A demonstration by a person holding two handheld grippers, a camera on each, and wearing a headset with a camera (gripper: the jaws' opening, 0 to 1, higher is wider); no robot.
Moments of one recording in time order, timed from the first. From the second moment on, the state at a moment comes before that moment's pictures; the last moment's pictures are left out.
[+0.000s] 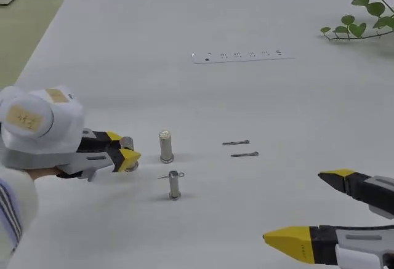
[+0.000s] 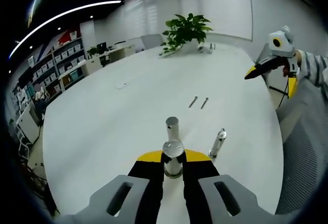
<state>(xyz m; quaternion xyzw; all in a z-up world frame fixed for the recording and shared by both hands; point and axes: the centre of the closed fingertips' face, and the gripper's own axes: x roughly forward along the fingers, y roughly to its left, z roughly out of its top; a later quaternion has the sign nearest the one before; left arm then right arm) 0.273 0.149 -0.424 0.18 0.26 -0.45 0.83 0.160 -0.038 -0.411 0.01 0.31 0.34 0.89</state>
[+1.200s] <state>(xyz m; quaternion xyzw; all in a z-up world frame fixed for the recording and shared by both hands) 0.190 0.044 -0.373 0.15 0.19 -0.57 0.79 0.150 -0.029 -0.410 0.02 0.30 0.36 0.88</state>
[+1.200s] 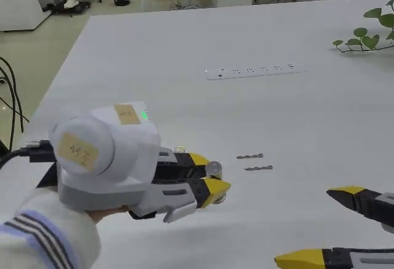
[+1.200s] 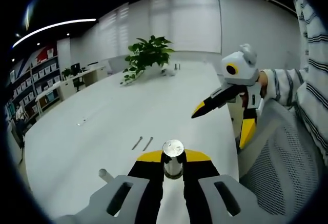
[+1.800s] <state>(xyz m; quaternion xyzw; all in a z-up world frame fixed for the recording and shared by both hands) 0.174 0.020 -0.401 0.15 0.20 -0.59 0.77 0.148 -0.035 -0.413 0.02 0.31 0.35 0.88</state>
